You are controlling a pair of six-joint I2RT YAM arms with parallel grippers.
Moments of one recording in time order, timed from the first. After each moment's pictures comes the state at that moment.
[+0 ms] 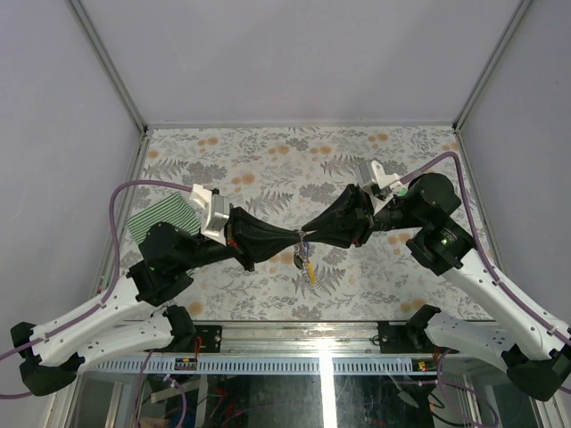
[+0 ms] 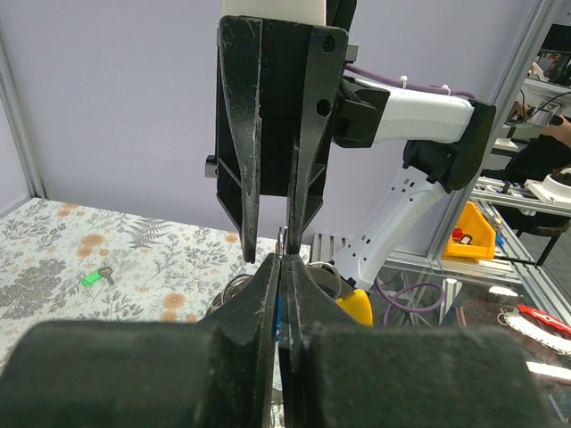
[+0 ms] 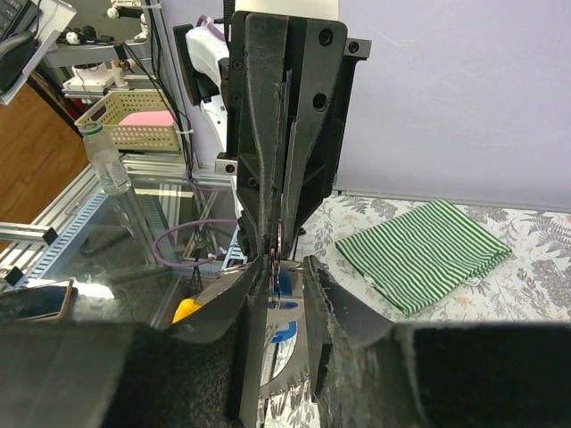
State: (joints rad) left arm -0.99 0.76 0.83 0.30 0.40 -0.29; right arm 0.72 0.96 1.07 0.12 -0.99 0.21
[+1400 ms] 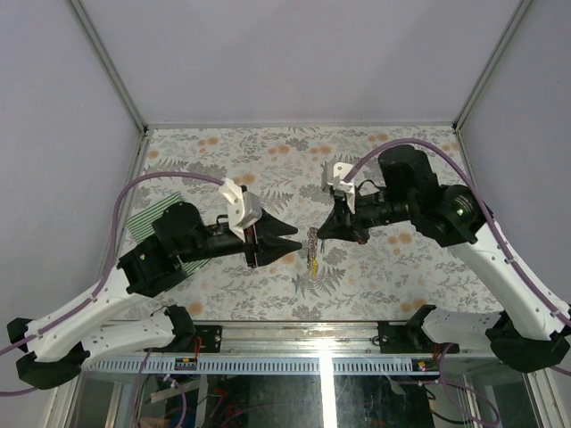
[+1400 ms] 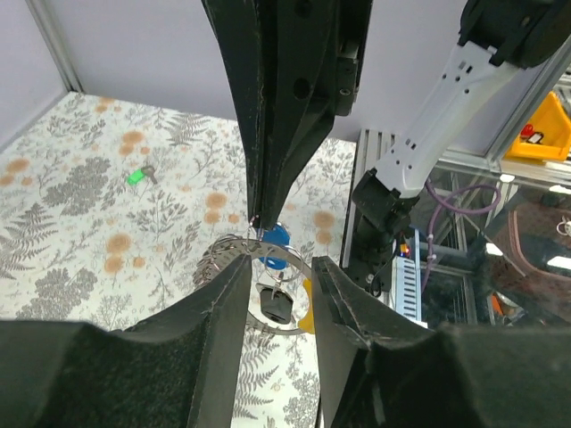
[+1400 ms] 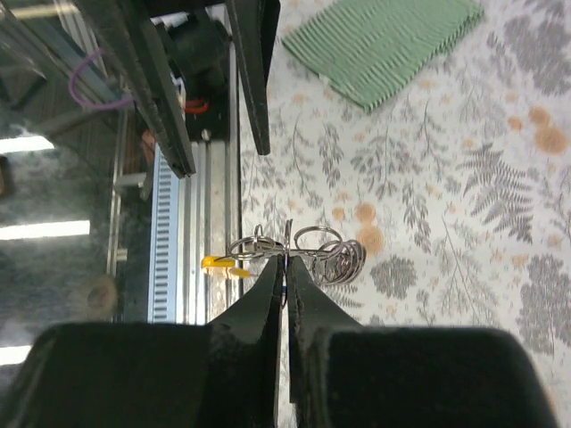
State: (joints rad) left arm -0.99 0.84 1.05 -0.18 0.38 -0.08; right arm 0.74 1.15 1.53 -0.94 -0.72 -0.34
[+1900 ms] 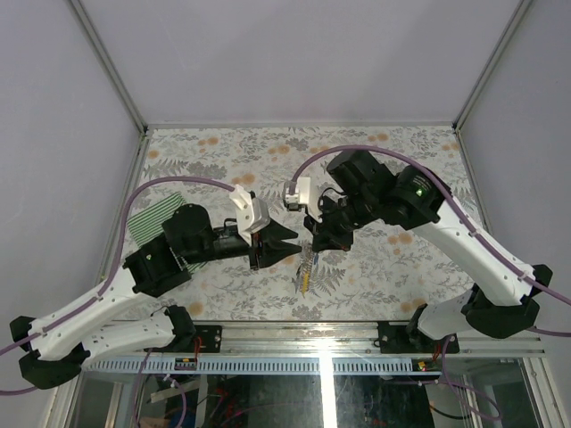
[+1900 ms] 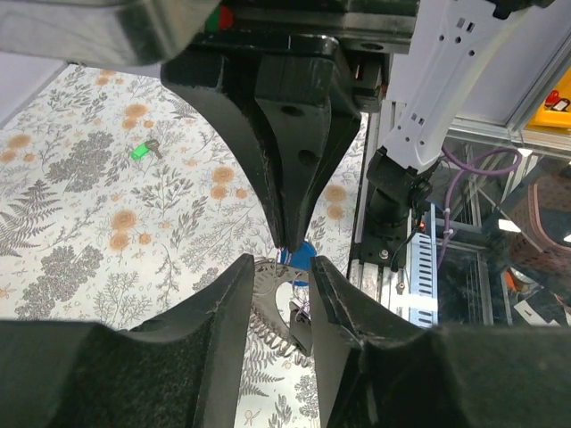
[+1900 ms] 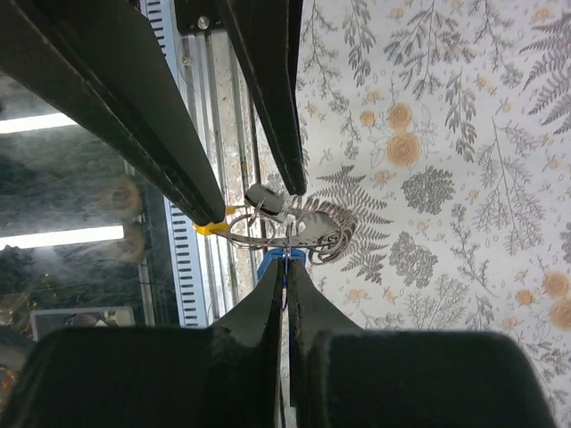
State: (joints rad) left arm -0.99 0.85 1.02 -0.22 0.37 -0.03; right arm 0.94 1.41 1.82 -1.31 -0.45 -0.35
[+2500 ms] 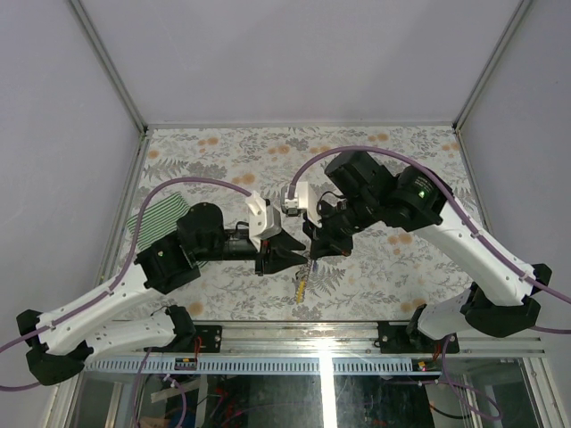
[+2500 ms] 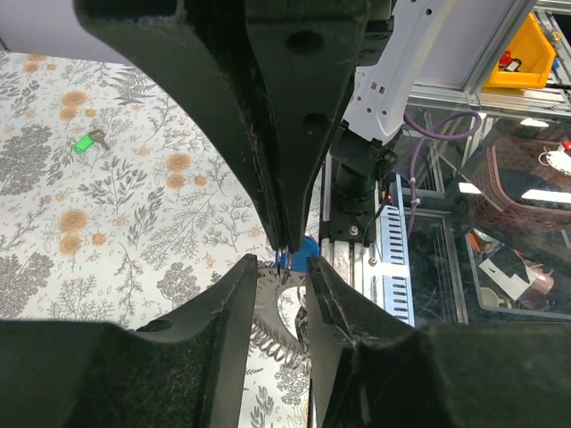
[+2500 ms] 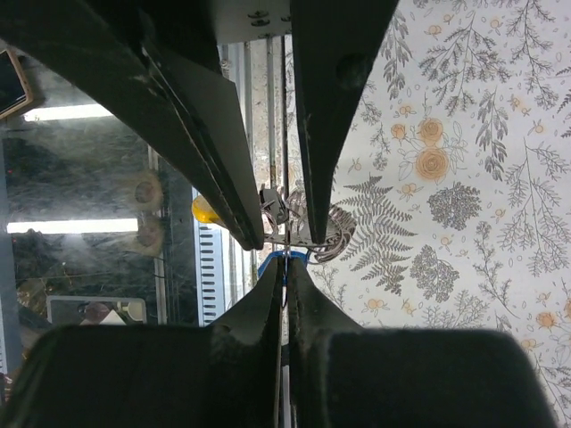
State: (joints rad) left arm -0.99 0.90 0.99 -0.21 0.50 -0.01; right arm 0.98 1.43 1.88 -1.36 -0.48 -0.33
